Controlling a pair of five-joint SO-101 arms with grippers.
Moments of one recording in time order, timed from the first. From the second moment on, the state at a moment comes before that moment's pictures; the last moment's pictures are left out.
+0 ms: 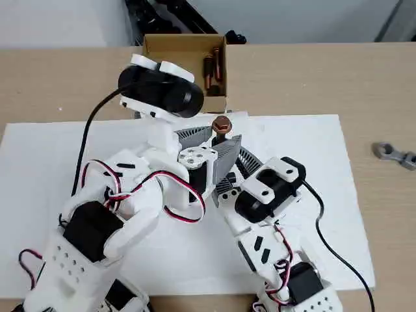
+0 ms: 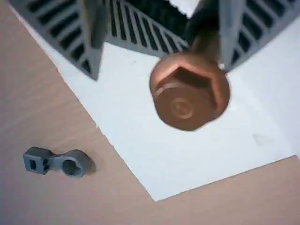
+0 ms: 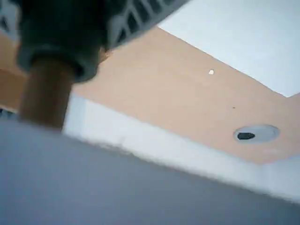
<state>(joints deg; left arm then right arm) 34.2 -43.5 14.7 69.5 22.6 -32.5 -95.3 80.9 19.2 -2.8</state>
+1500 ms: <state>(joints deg) -11.3 -44.6 15.2 91.6 -5.0 -25.6 14.3 -9.1 19.2 -6.7</state>
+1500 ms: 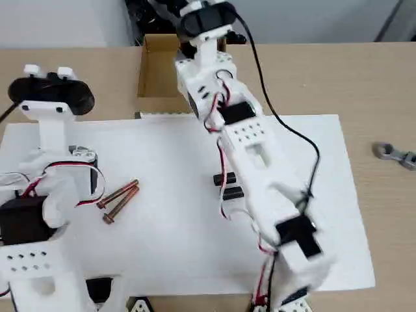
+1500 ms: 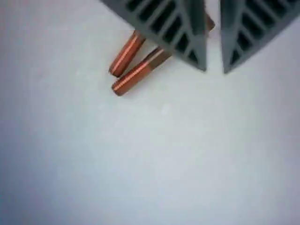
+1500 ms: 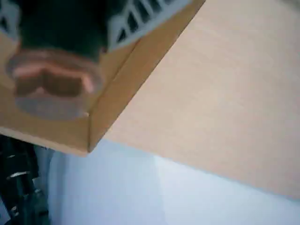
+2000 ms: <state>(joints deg) -11.3 -44.6 17.5 91.1 -5.9 -18.5 51.2 -43.4 19.2 -6.7</state>
